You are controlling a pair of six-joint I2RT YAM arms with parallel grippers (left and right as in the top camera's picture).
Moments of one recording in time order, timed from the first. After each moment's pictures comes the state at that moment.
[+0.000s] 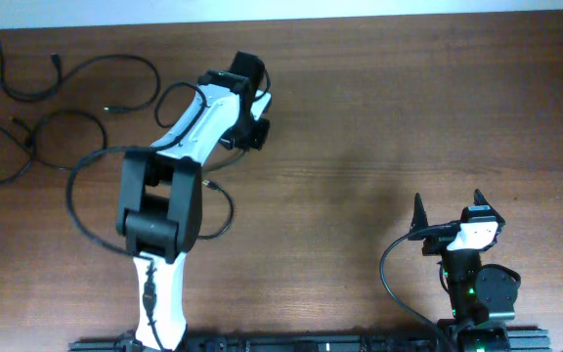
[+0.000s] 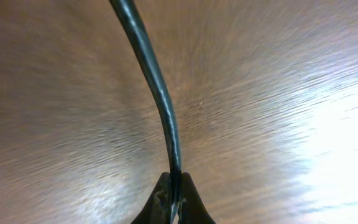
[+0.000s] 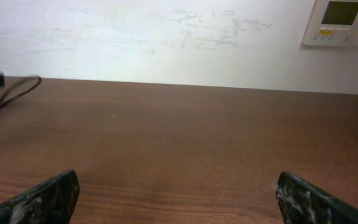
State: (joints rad) left arm -0.32 2.21 1.75 -0.97 0.01 0.04; right arm 0.00 0.01 0.01 -0.07 -0.02 -0.03
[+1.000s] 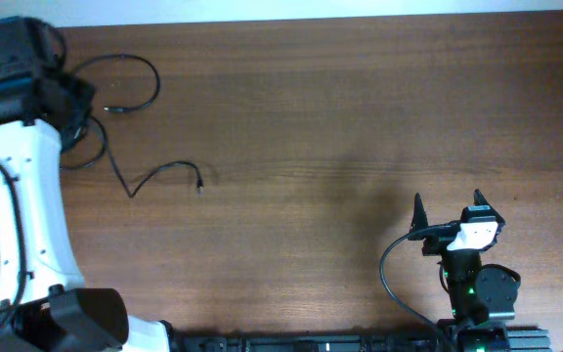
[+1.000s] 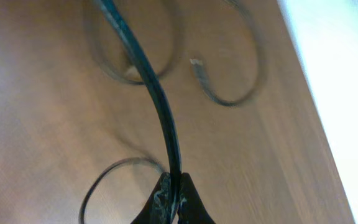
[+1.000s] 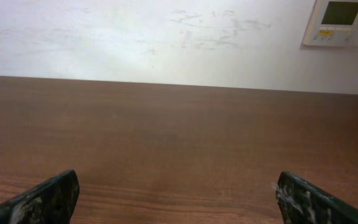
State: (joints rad) left arm 0.27 1.65 1.78 -1.20 -0.14 -0.92; right arm 0.00 0.01 0.01 -0.07 -0.02 -0.03
